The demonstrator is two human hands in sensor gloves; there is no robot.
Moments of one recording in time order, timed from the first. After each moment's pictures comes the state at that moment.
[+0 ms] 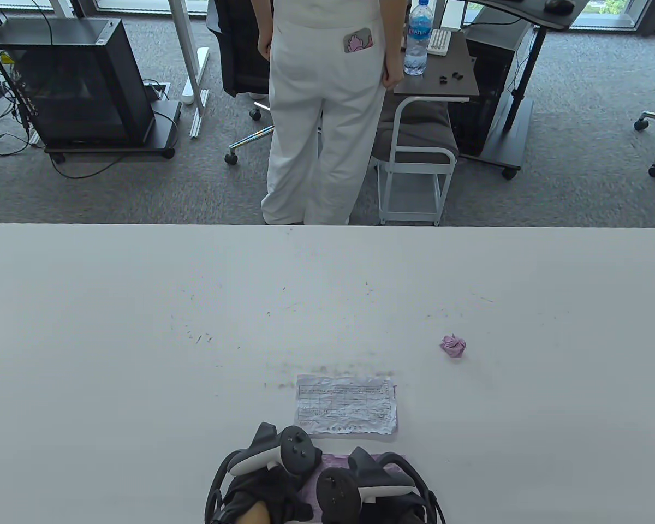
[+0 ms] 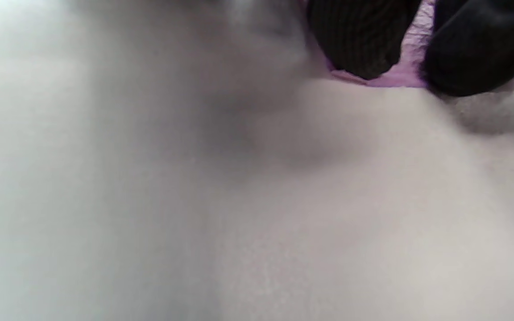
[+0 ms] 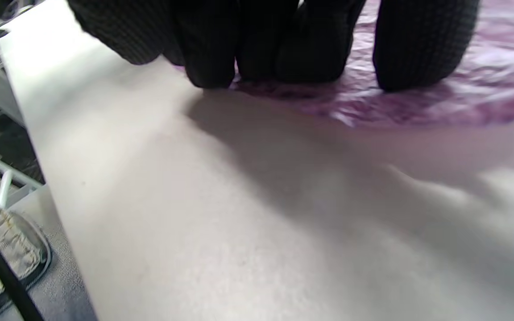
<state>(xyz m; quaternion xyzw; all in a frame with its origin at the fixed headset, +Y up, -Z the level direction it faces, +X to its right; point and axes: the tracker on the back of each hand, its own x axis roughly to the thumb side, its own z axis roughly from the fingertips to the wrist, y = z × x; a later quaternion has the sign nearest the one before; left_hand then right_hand) -0.121 -0.791 -0.224 -0.45 -0.18 0.08 0.87 0.032 -0.761 -0.193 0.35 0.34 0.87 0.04</state>
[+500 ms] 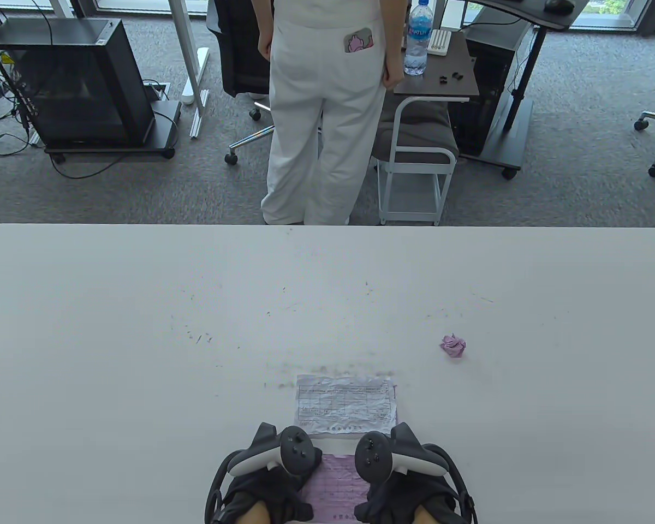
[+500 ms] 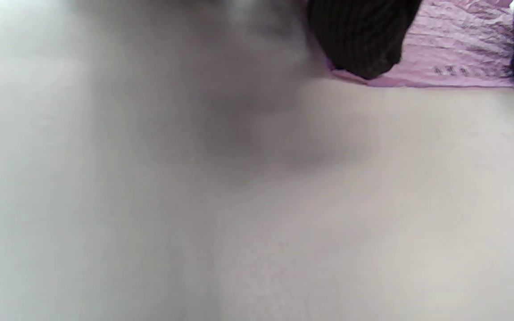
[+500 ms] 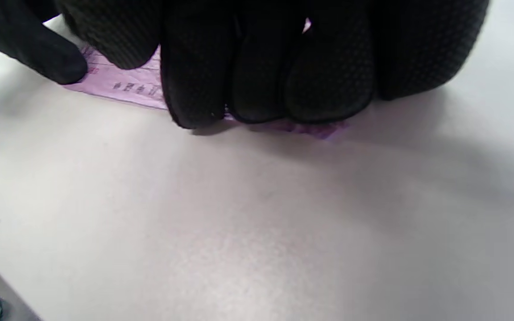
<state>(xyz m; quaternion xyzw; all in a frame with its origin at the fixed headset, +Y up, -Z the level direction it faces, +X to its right) -0.121 -0.792 -0.224 -0.45 -0.18 0.08 0.87 0.084 -0.769 -0.216 0.20 0.39 0.89 0.06</state>
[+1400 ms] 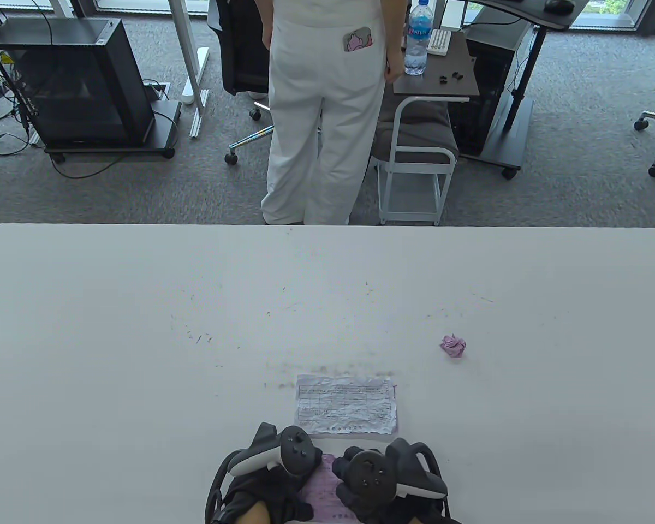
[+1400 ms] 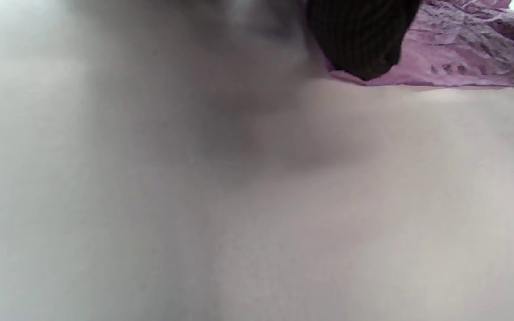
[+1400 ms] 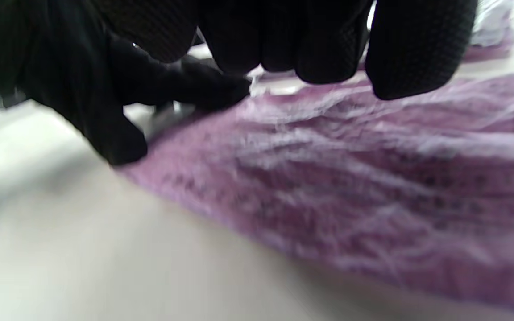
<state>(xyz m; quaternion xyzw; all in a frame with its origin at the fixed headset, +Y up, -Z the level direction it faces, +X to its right) -0.121 -0.793 -0.225 -0.45 -0.18 0.08 0.87 0.048 -0.758 -0.201 0.33 0.18 0.92 0.08</state>
